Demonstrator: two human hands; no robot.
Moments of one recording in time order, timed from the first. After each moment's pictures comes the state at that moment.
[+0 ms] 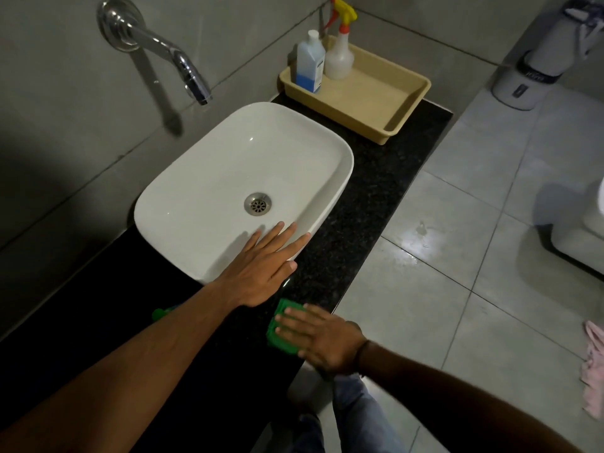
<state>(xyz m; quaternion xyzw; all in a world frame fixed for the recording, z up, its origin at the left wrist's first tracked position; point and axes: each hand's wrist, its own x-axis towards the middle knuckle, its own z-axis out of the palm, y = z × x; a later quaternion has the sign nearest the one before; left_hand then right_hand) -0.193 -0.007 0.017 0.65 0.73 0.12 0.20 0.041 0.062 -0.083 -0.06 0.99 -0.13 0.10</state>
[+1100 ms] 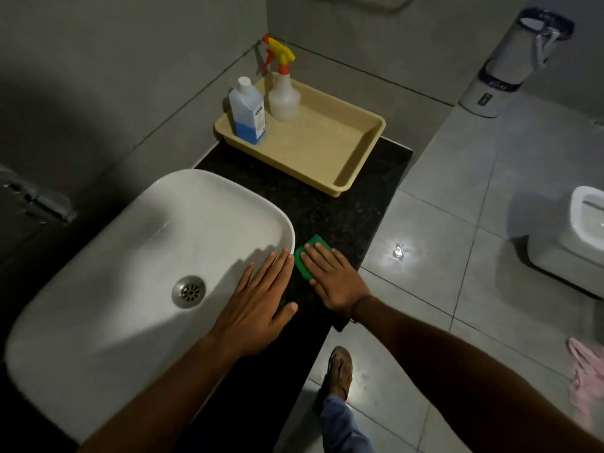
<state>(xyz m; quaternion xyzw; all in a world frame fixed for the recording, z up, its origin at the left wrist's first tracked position) -0.183 0.175 -0.006 0.64 0.74 0.11 0.16 -0.022 0.356 -0.074 0.21 0.97 -0.12 0.08</state>
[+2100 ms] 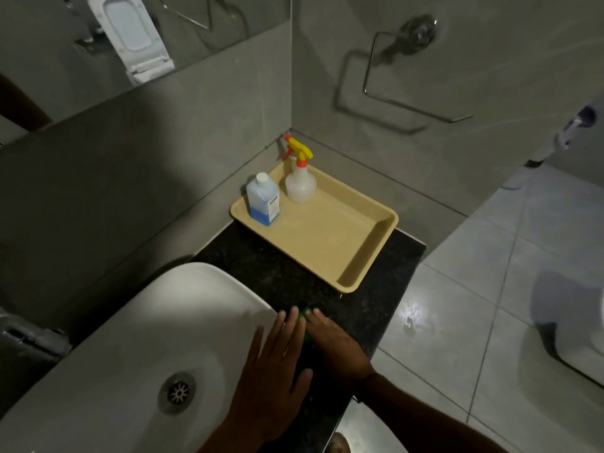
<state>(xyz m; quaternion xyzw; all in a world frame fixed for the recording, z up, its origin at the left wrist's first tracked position) -0.184 0.270 0.032 0.56 0.80 0.16 0.13 -0.067 0.443 -0.054 0.14 0.96 -0.25 0.01</state>
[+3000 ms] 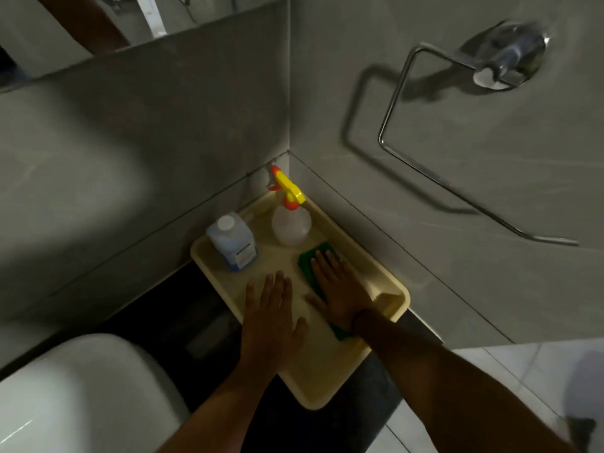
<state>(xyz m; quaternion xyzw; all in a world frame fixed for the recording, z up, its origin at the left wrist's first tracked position) -0.291 0.545 -0.040 0.41 0.90 0.00 0.12 -0.229 0.737 -0.068 0.14 0.98 -0.10 0.13</state>
